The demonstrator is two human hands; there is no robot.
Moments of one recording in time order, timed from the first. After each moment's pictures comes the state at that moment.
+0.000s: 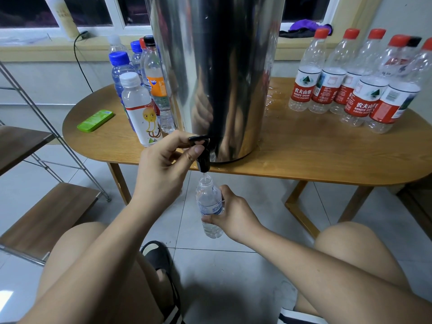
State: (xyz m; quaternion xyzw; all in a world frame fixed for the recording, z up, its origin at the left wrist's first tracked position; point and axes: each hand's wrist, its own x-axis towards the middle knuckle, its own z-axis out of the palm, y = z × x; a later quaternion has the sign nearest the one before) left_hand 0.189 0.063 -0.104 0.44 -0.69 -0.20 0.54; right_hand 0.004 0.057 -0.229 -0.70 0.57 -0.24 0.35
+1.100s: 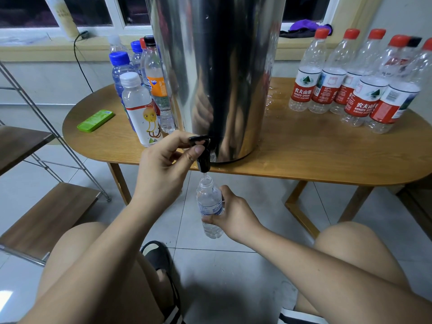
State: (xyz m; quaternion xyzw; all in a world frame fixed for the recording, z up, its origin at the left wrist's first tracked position) left_hand 0.189 0.062 -0.106 0.44 -0.69 -0.21 0.54; right_hand 0.003 0.058 -0.230 -0.70 0.57 -0.25 0.35
